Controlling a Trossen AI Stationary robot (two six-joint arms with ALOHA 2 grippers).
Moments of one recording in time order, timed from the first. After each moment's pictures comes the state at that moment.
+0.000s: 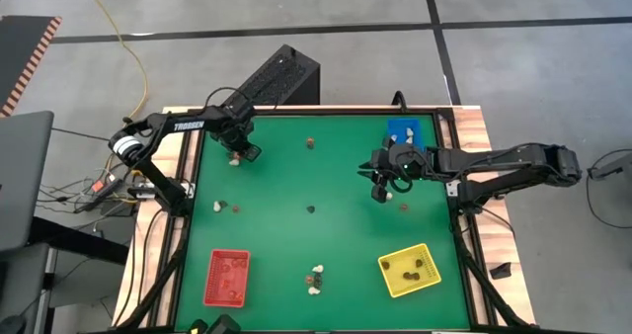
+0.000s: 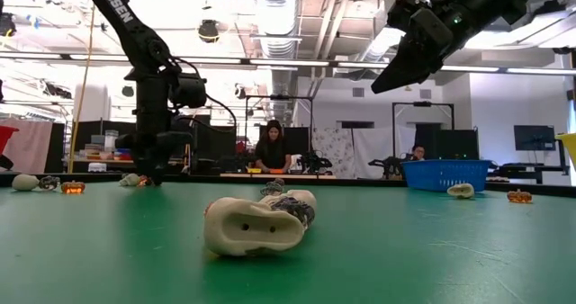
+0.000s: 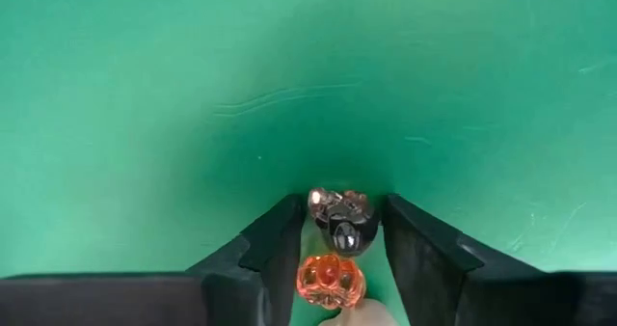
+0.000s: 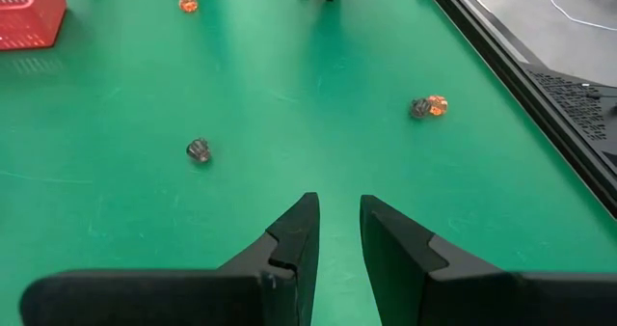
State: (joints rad) left arm 0.87 1.63 0.85 -0.59 0.00 -0.13; right arm -0.12 1.06 0.68 -0.17 0.15 0.05
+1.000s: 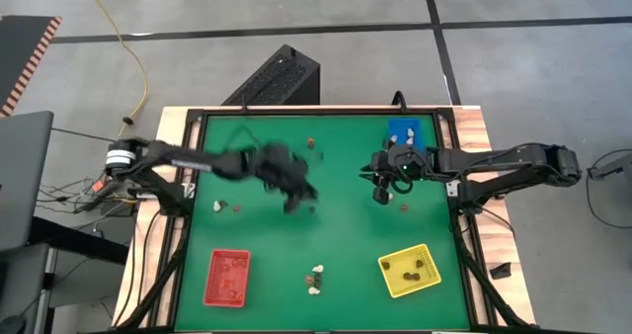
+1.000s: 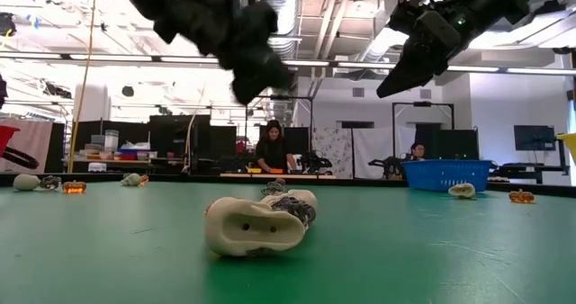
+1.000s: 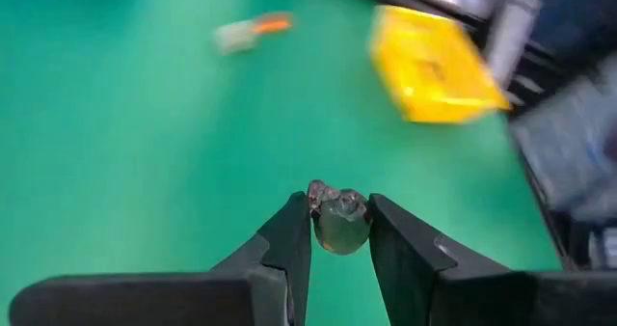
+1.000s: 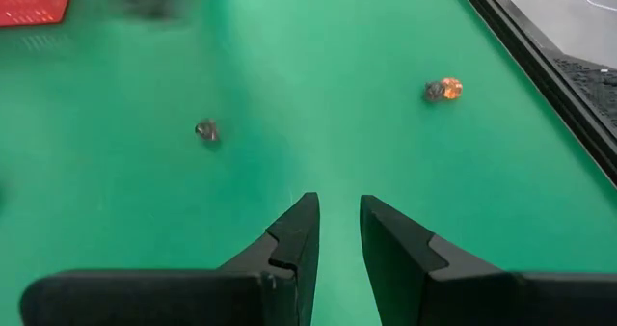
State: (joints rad) left arm 0.13 1.53 0.89 0.18 0.33 -0.27; right arm -0.12 1.05 0.68 -0.22 0.13 0.05
